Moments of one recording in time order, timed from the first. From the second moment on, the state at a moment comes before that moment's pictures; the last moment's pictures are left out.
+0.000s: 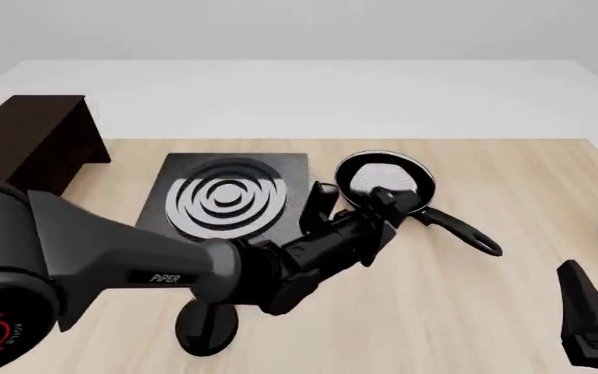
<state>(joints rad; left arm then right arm) -0.93 2.01 -1.08 -0.68 -1.37 -0.02 0.00 0.00 0.00 0.04</state>
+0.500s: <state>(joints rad) -0.94 2.12 -1.19 -0.64 -1.37 -0.02 0.00 0.00 -0.01 0.05</state>
